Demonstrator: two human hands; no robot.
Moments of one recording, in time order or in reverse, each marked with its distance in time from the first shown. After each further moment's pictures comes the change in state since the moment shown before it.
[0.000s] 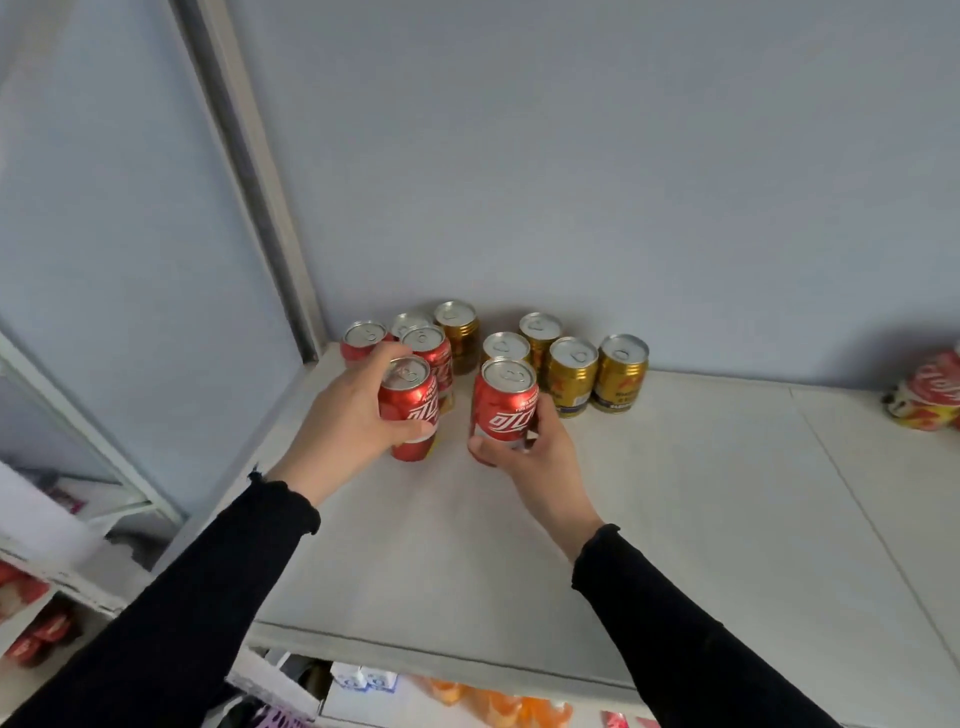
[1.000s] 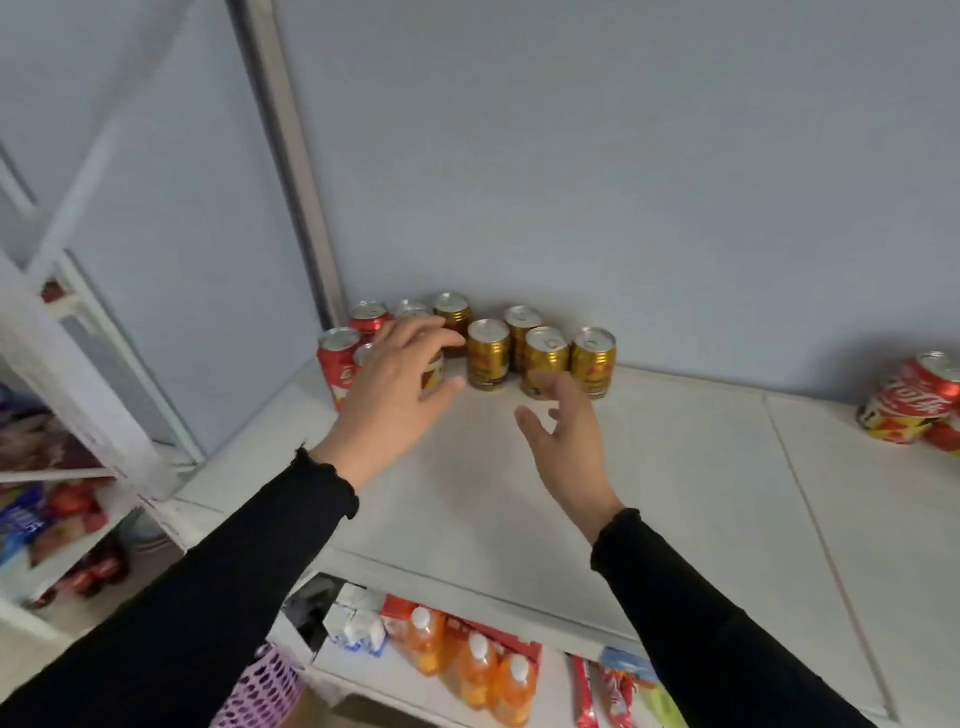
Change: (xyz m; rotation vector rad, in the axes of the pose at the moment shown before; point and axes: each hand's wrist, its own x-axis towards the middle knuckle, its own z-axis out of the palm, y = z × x) left_hand -0.055 0.103 0.033 0.295 0.262 0.245; right_hand -0.035 -0.007 -0.079 -0.355 0.047 -0.324
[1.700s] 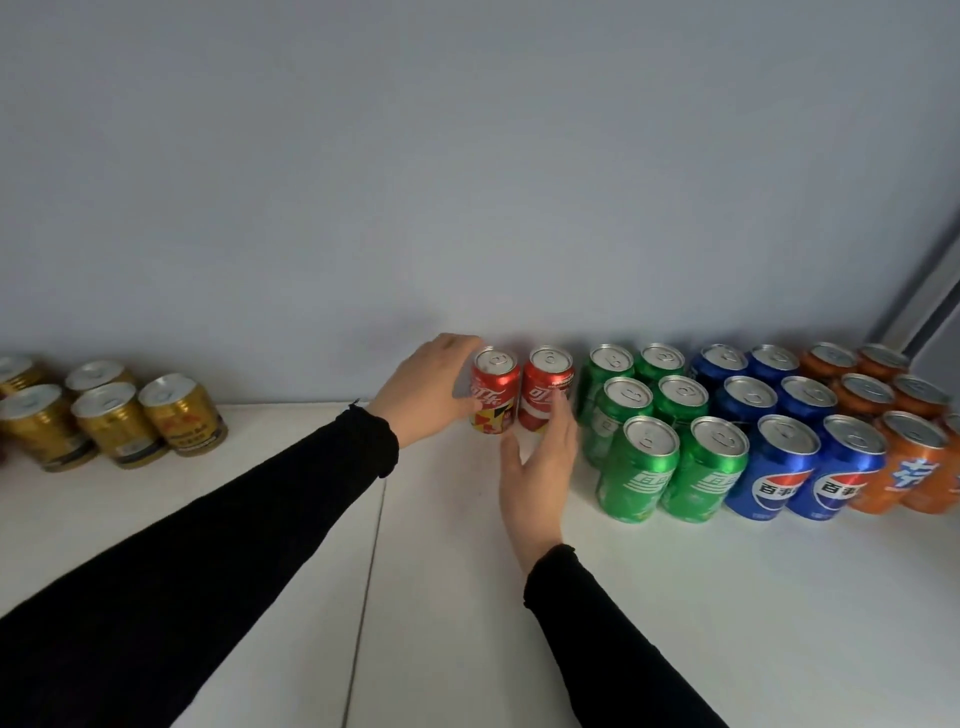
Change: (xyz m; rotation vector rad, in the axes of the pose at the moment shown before) left_hand 0.169 0.377 0.296 -0.095 -0.448 0.202; right_hand -0.005 0.212 -0.363 -0.119 0.588 0.200
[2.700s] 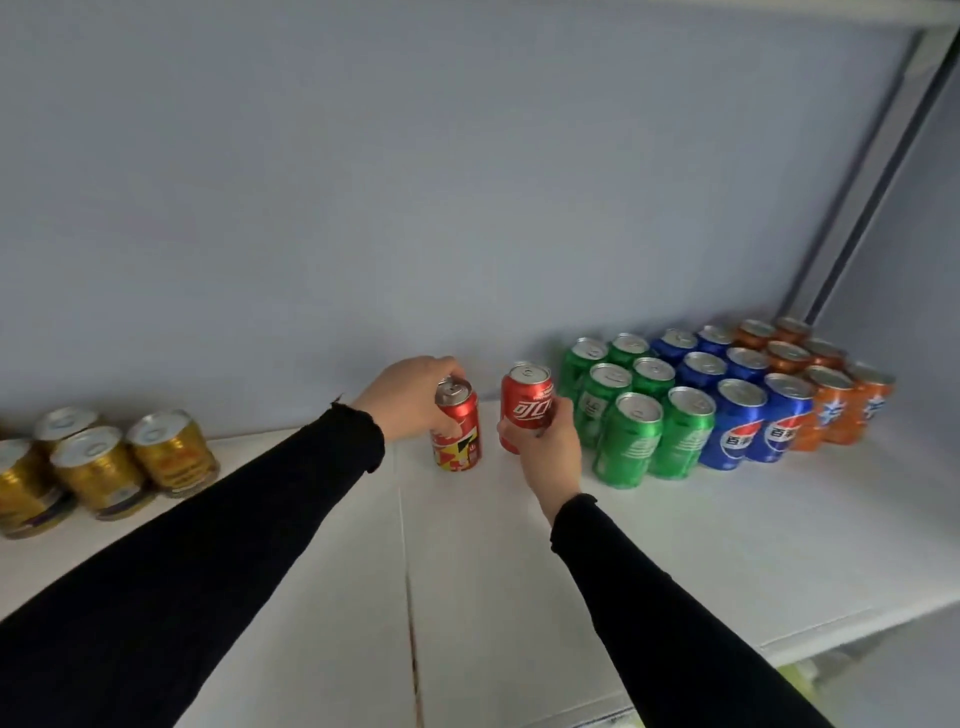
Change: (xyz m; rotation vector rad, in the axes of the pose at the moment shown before) left_hand -0.015 -0.028 -0.030 -0.026 -0.200 0.096; right_hand 0.006 -0.017 -0.008 0.117 -0.014 0.294
